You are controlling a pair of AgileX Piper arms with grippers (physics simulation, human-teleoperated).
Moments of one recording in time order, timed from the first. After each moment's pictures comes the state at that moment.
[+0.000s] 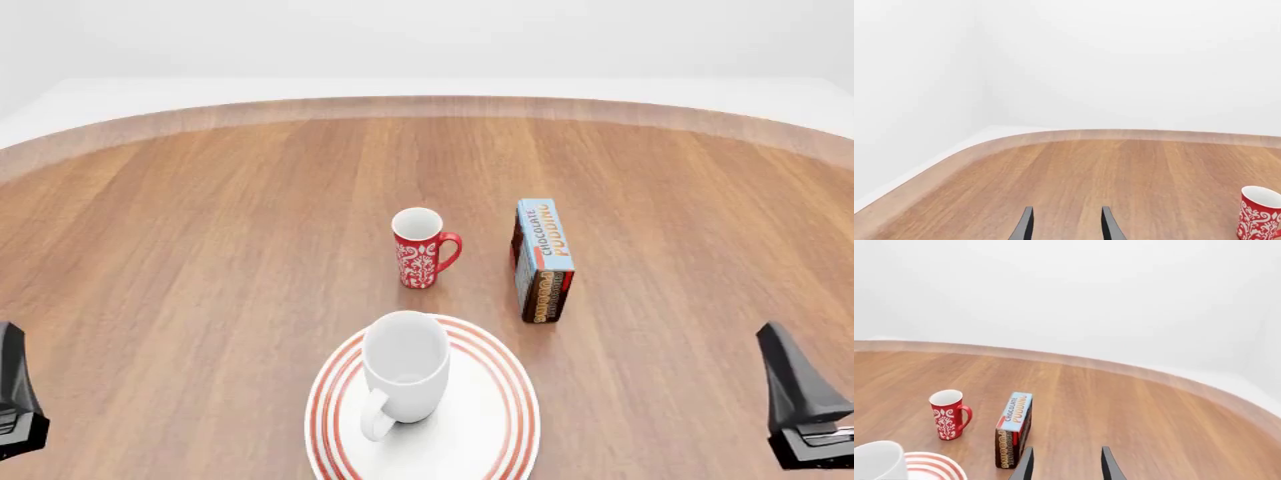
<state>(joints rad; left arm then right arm) 0.26 0.00 -0.02 -0.11 0.04 0.06 0.05 -0.11 0.01 -0.10</state>
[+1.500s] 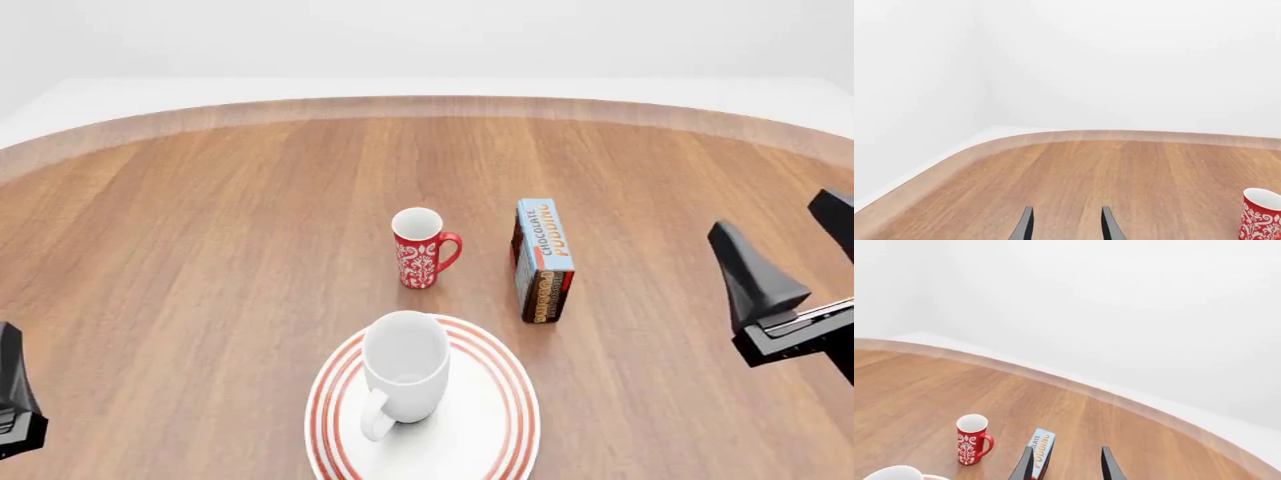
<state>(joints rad) 0.26 0.00 -0.02 -0.11 0.03 0.25 0.47 -0.33 -0.23 -0.22</state>
